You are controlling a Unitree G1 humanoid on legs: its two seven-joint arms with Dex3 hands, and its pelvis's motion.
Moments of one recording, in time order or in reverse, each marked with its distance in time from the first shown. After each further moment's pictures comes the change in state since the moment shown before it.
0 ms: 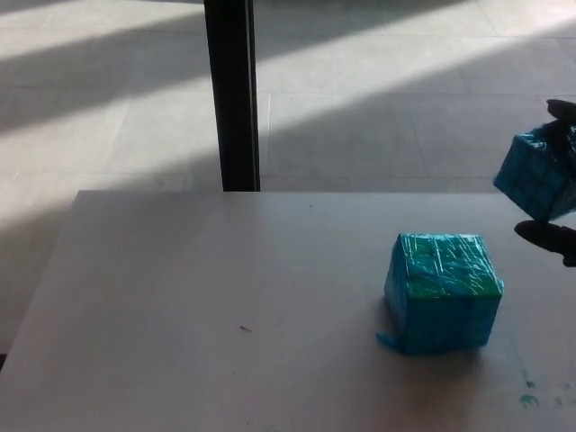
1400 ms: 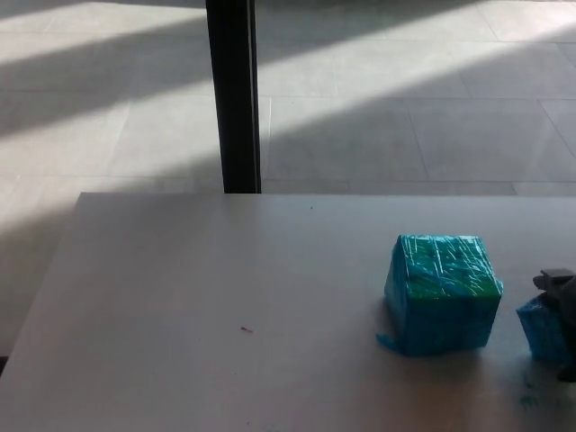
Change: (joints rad) left_arm -0.006 -0.011 0.024 -0.012 -0.007 0.001 0.011; right_arm -0.098 -0.204 0.500 0.397 -0.239 0.177 0.237
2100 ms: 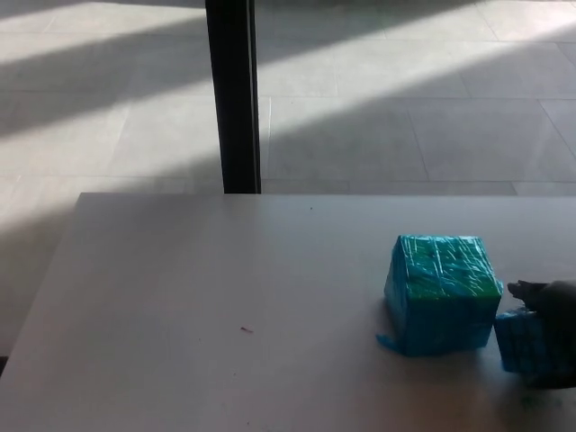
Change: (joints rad) left_arm 0.005 0.000 0.017 -0.017 0.000 0.000 0.003; right_arm -0.014 0.000 -0.020 -0.168 0.066 0.098 0.362
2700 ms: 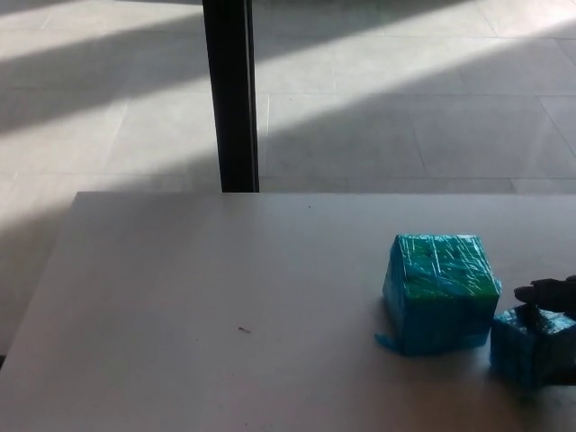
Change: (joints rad) left_arm 0.012 -0.001 0.025 -0.015 -0.007 0.000 -0.002; right_arm -0.003 -0.035 -0.162 -0.032 0.218 -0.013 0.265
